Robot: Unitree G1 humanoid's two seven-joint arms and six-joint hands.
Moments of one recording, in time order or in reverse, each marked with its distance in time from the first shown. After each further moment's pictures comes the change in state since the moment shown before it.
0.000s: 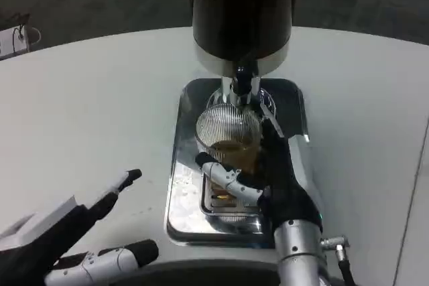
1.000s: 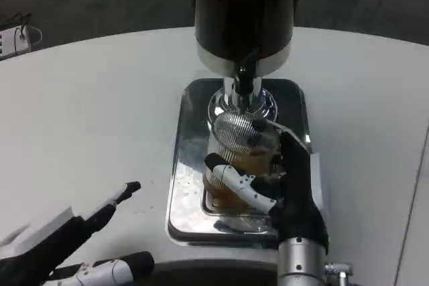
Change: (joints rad) left arm 0.043 0.014 0.025 -0.019 -0.036 -0.002 -0.040; right arm 0.062 0.010 0.045 0.010 0.141 -0.092 -0.200
